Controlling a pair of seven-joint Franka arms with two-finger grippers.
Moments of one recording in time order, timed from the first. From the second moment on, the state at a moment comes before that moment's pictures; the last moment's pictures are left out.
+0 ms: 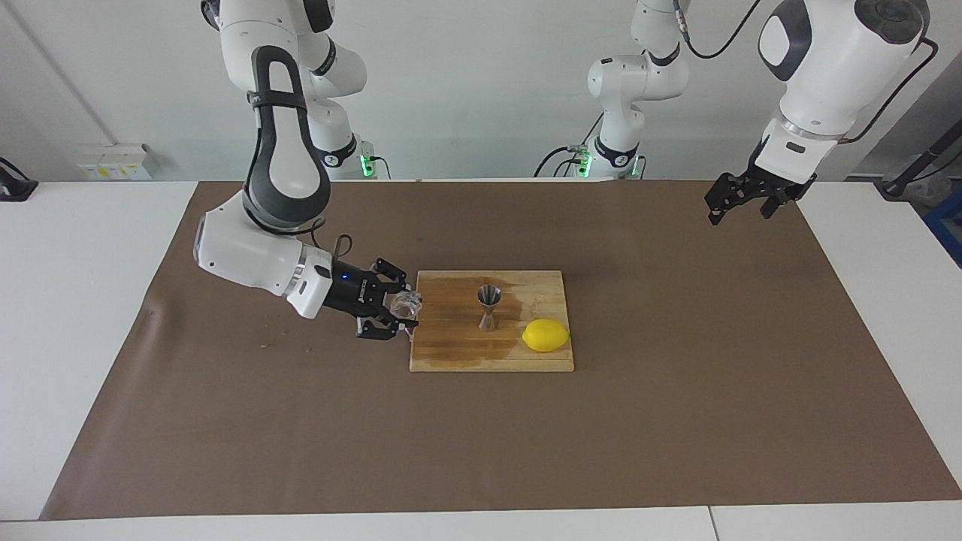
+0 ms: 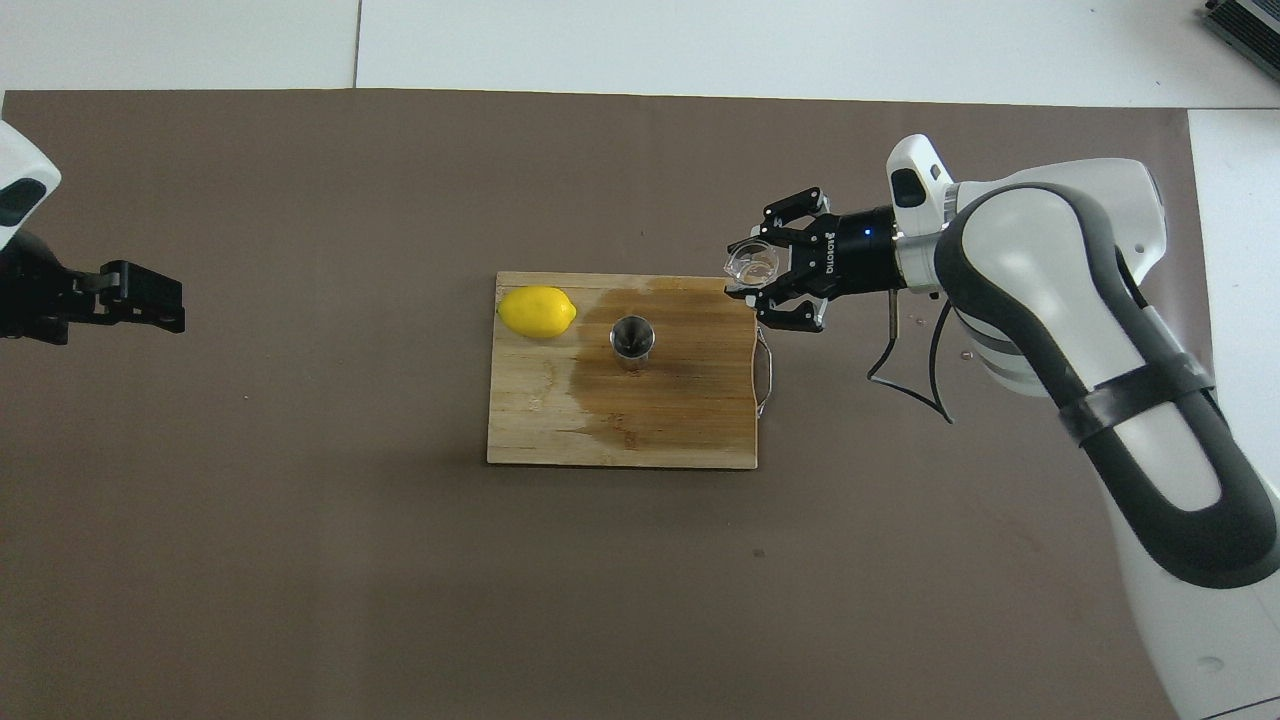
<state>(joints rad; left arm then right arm) -0.03 0.01 -0.04 -1.61 0.02 1.59 -0.12 0.21 0.35 -0.01 -1.73 1.06 2.05 -1.75</state>
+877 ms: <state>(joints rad) -0.03 0.01 -0.04 -1.61 0.02 1.59 -0.12 0.34 0.34 -0.02 -1.76 0.94 2.18 -1.61</state>
